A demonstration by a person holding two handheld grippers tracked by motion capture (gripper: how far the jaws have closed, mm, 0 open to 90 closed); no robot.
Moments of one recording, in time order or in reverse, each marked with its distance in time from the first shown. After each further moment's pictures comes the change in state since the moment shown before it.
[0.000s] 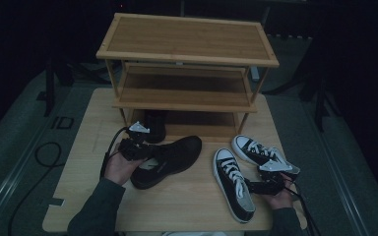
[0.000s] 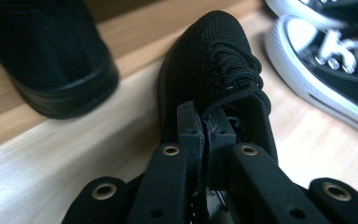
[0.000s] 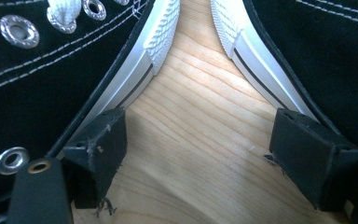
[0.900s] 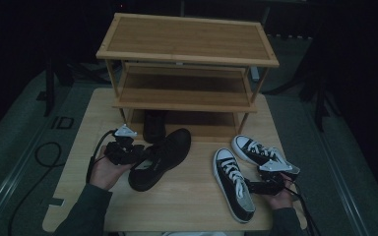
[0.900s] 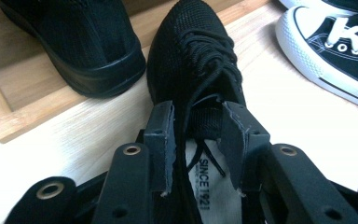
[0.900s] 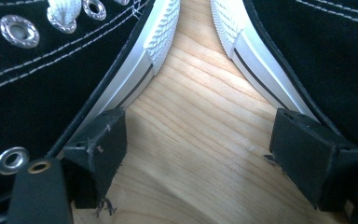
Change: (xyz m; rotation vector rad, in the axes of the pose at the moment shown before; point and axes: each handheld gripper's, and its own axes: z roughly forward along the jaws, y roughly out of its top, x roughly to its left) left arm 0.006 -0.020 -0.034 -0.011 0.042 0.053; right arm 0.000 0.000 0.000 0.001 0.001 0.006
